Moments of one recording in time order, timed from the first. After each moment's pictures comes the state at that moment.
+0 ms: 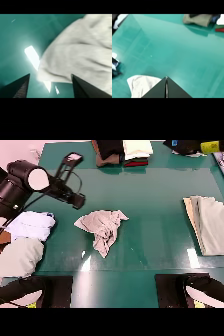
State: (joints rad) left arm -0.43 -1.22 1.36 1.56 -1.26 -1.55; right arm 0.31 -1.12 1.81 -1.28 1.26 1.65
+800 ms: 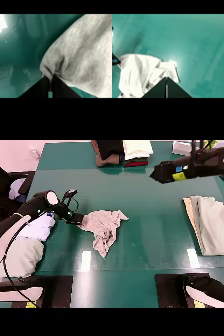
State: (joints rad) left arm -0.23 -1.43 1.05 1.25 -1.05 -1.45; right arm 0.31 -1.12 1.50 -1.27 1.19 1.65
